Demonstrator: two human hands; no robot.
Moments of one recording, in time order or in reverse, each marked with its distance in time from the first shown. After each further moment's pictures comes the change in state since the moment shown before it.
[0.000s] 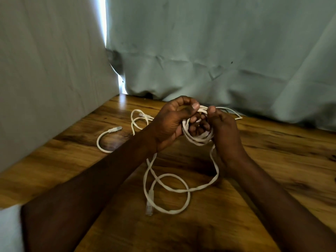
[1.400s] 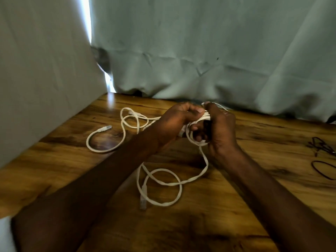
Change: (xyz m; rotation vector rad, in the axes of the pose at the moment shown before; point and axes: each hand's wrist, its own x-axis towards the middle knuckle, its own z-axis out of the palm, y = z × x) left_hand -0.012 -0.001 0.031 0.267 -0.094 -0.130; right_hand -0.008 -0.022 0.007 0.017 0.334 0.146
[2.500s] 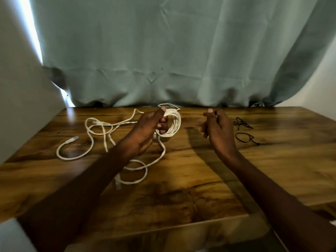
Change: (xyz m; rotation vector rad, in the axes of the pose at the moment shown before) left_hand -0.005 -0.014 0.048 -0.180 -0.001 0.087; right_hand -0.066 -0.049 -0.134 -0.658 0.232 -0.469
